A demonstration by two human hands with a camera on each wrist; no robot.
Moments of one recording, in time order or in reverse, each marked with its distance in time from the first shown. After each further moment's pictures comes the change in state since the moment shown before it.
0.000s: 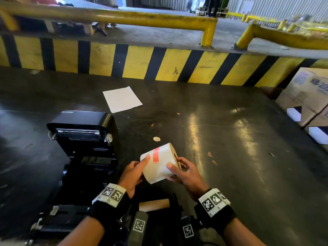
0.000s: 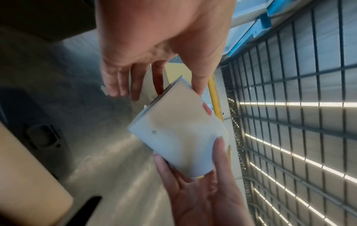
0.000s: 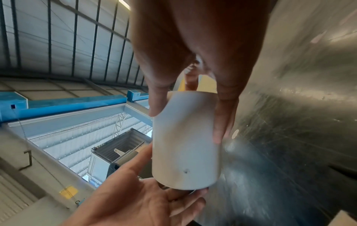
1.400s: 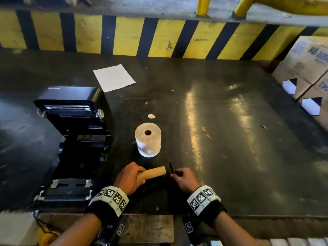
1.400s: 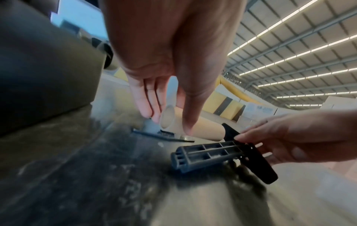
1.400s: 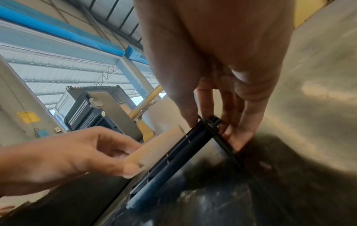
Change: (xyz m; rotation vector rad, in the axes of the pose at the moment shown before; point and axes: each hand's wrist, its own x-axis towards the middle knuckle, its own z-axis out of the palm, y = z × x) left_hand -0.018 -0.081 -0.017 1.198 -0.075 0.435; right_hand -0.025 0.109 -0.027 -0.706 0.094 0.197
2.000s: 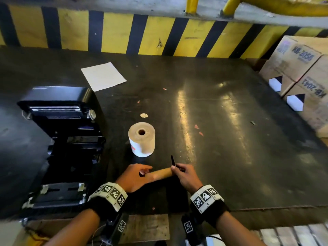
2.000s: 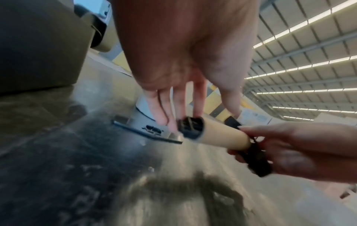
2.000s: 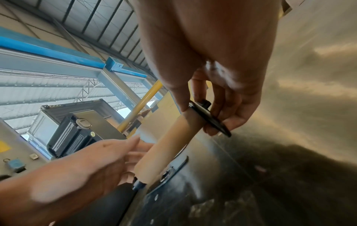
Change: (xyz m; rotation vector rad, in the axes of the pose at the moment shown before) left_hand 0.014 0.017 0.006 -0.359 -0.101 0.083; right_hand -0.010 0.003 -0.012 0.314 0.110 -0.130
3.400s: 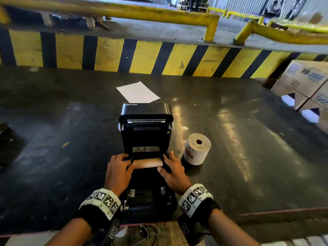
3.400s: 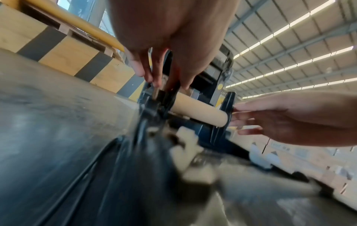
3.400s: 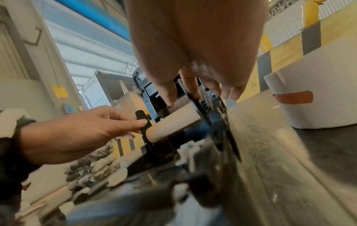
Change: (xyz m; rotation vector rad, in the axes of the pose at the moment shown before) left_hand -0.081 -0.145 -0.213 0.331 0.511 0.128; right_hand -0.019 -0.160 0.235 -0.463 -0.067 -0.154
